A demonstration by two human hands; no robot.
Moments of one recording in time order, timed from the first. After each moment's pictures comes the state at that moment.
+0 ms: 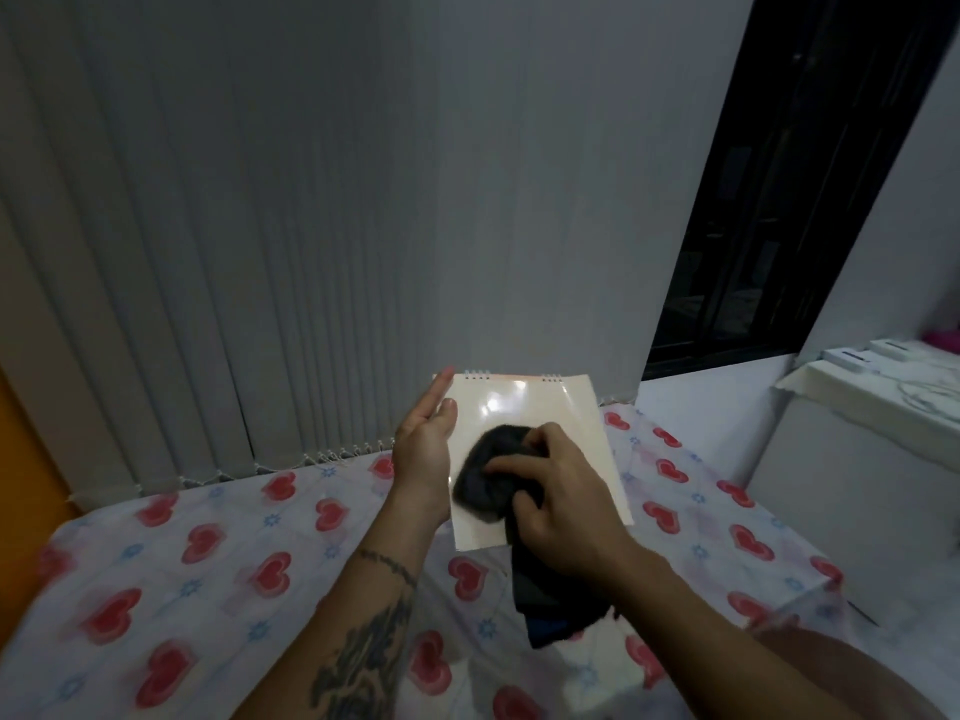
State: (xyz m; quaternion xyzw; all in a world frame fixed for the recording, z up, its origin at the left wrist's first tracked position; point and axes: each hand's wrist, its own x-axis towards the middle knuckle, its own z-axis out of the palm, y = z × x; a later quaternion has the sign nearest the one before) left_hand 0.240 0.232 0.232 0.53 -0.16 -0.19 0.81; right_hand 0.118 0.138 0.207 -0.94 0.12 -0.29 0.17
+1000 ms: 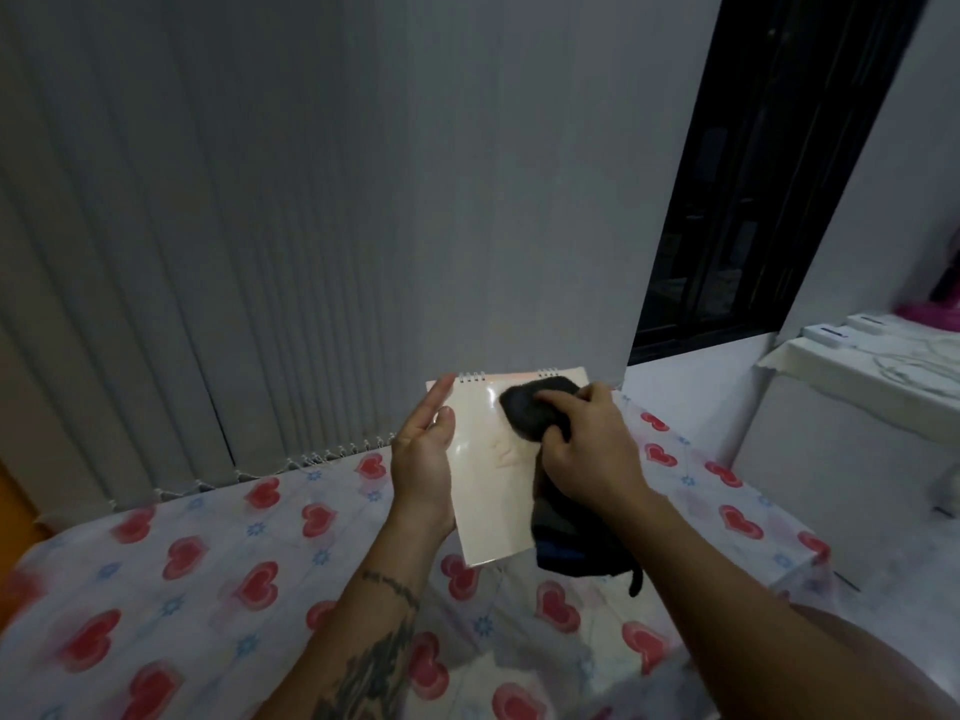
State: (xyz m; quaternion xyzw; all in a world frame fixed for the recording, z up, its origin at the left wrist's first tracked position) left_hand 0.237 0.220 0.217 0.50 -0.14 -0.22 0.83; right_hand 0.134 0.085 0.217 -0.88 0.29 -0.33 0.18
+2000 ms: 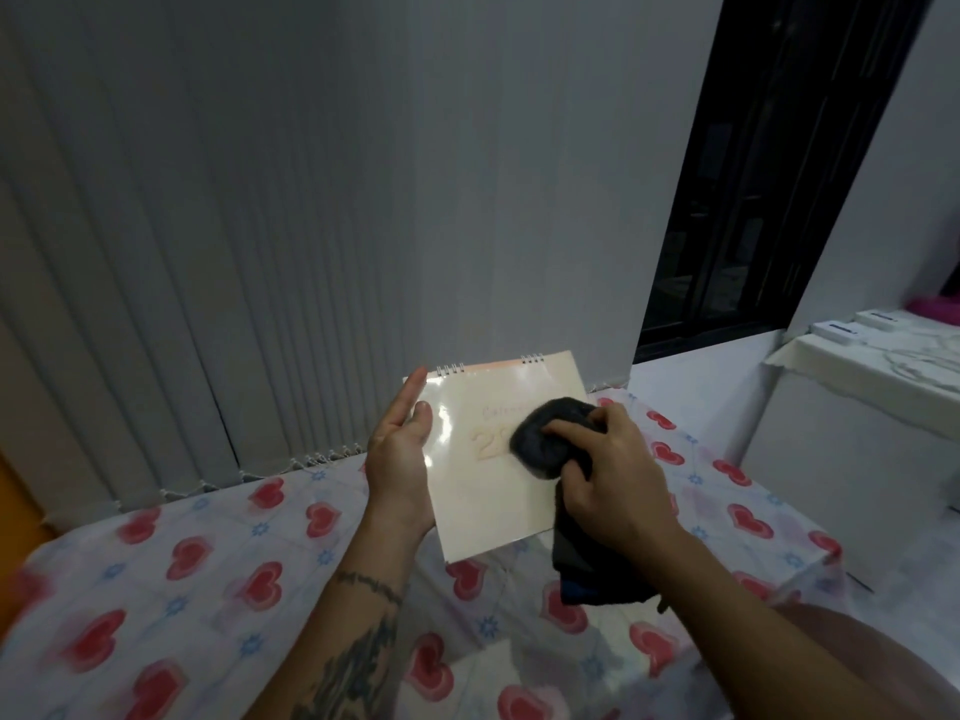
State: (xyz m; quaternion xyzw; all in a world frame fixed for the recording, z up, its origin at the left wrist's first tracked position) left_hand 0.255 0.232 0.212 0.49 -0.13 -0.22 0.83; right_hand 0.101 0.095 0.202 -0.90 0.25 -0.33 0.13
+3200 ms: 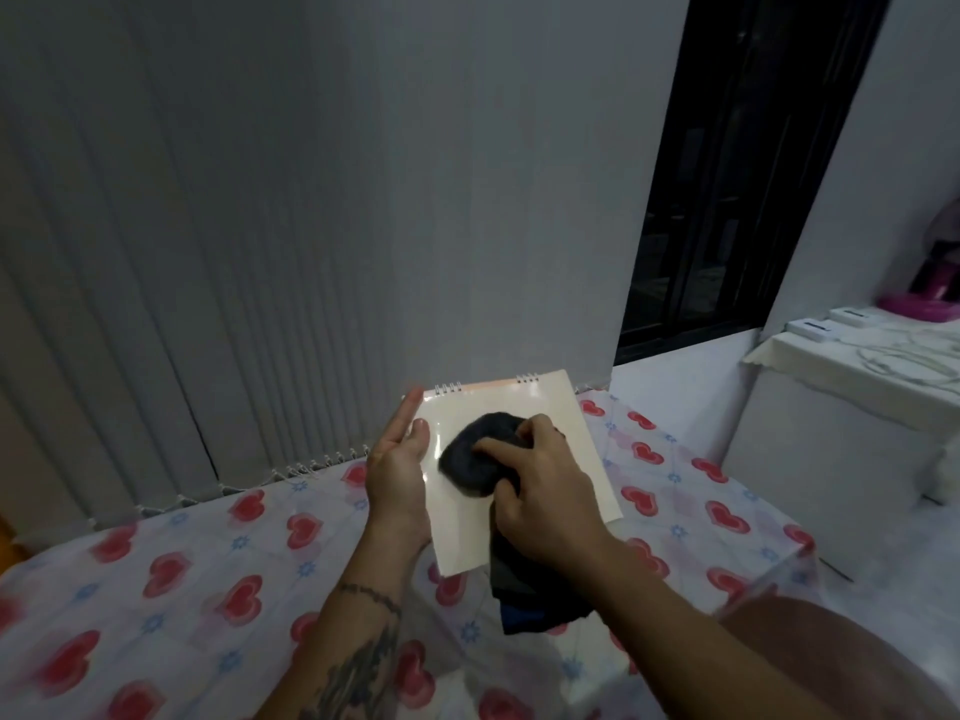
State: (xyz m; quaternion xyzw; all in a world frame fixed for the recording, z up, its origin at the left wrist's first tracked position) left_hand 0.236 0.216 0.207 0.49 -0.12 -0.23 0.83; right_hand 0.121 0.123 0.196 -0.91 0.21 -0.31 0.17
